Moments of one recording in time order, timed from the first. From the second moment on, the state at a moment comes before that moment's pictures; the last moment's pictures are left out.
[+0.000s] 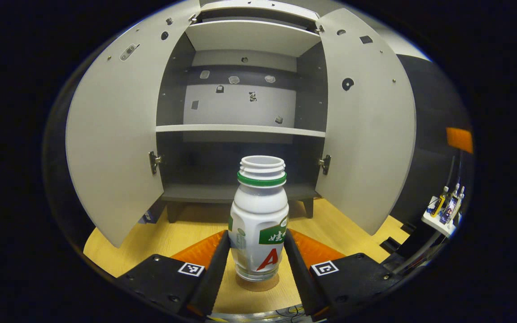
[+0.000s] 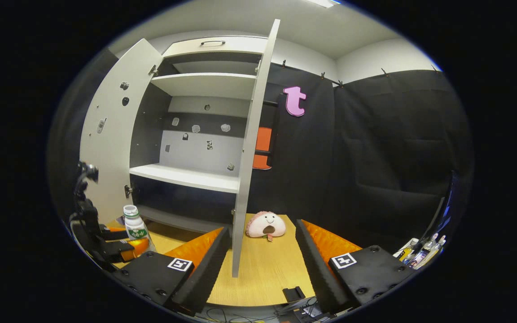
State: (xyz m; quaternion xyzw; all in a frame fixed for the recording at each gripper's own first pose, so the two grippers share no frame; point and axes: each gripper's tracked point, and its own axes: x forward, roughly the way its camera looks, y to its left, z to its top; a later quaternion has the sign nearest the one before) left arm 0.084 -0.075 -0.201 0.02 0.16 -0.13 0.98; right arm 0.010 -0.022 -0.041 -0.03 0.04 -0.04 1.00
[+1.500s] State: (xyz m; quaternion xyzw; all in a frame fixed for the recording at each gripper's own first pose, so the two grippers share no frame) left arm 0.349 -0.108 0.003 0.07 0.09 -0.13 0.99; right arm 0.023 -0.072 -0.064 0.01 0.07 -0.07 0.99
